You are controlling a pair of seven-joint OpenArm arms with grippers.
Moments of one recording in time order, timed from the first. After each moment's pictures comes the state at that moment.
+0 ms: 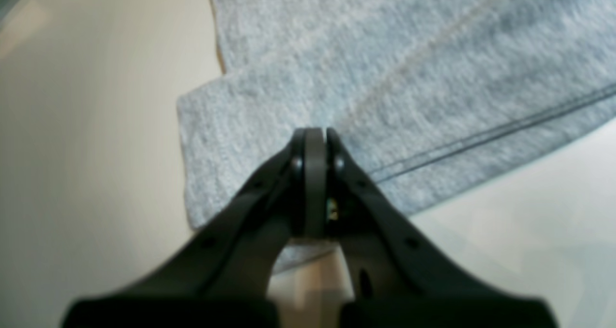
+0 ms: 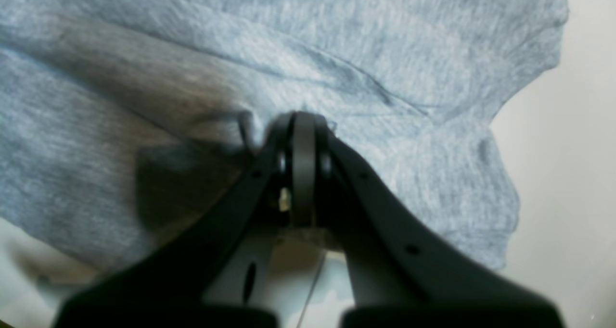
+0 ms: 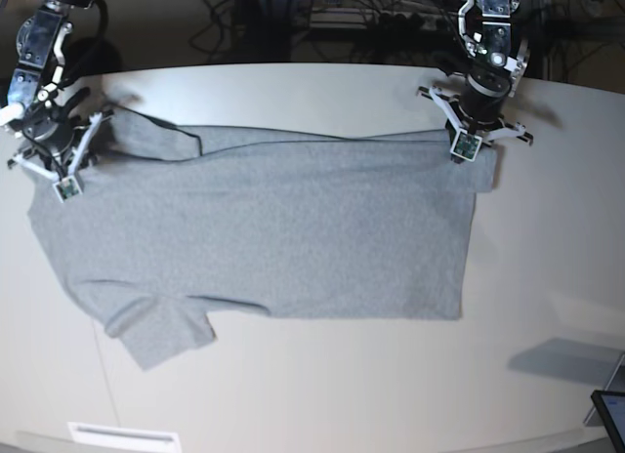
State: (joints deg) left arm 28.3 -13.0 -12.6 99.6 13.4 -20.0 15.4; right arm -14.3 10.4 26.5 97.0 -4.0 41.2 -46.6
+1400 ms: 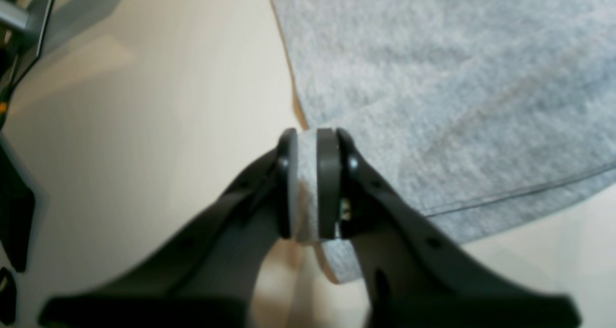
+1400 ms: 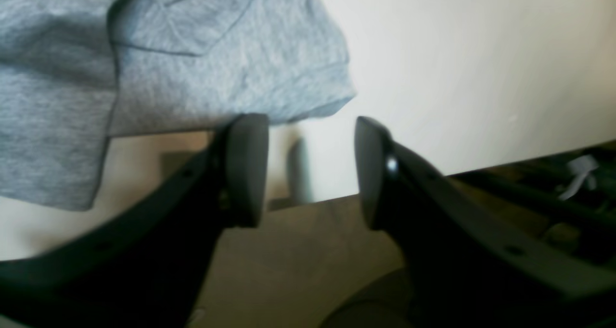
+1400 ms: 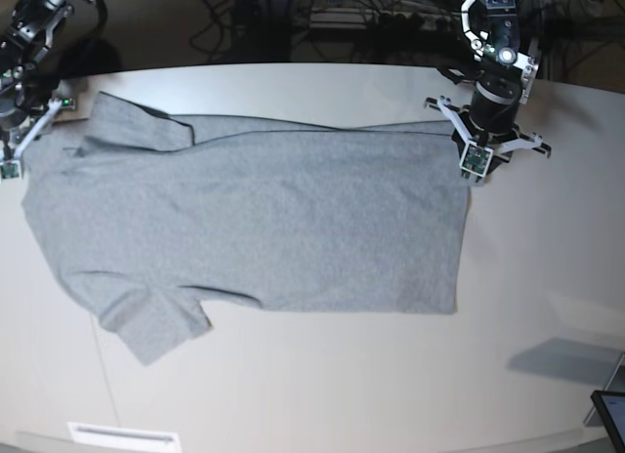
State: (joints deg) left arm 28.4 -10.5 -15.1 113.8 14.2 -21.0 25.4; right arm -12.8 0.7 45.5 114.0 -5.5 41.5 -65.2
